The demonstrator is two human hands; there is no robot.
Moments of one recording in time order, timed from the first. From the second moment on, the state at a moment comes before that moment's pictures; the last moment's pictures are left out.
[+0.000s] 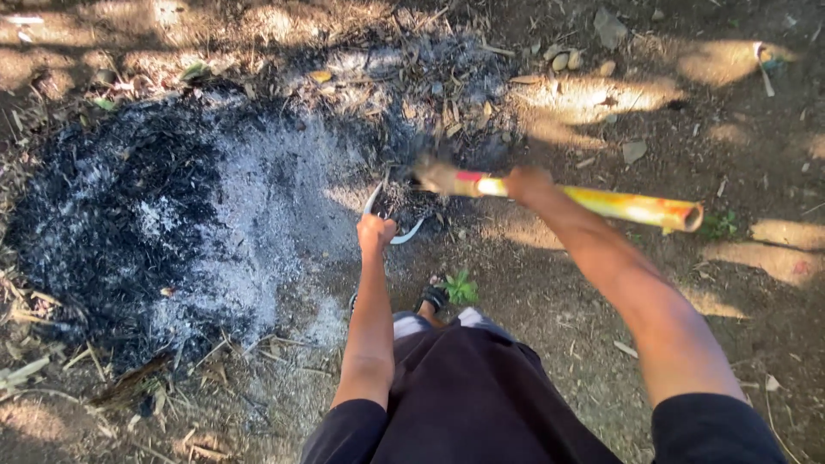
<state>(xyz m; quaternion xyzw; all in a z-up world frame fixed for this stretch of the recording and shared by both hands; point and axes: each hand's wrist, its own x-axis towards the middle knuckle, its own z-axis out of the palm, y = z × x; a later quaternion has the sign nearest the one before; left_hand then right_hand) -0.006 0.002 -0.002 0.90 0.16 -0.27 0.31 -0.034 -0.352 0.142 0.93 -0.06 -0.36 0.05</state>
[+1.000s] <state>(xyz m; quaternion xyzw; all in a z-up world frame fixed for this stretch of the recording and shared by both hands) 0.074 0.037 -0.103 0.29 0.25 -0.62 0.68 -0.049 -0.208 0.097 0.85 -0.33 -0.41 -0.07</state>
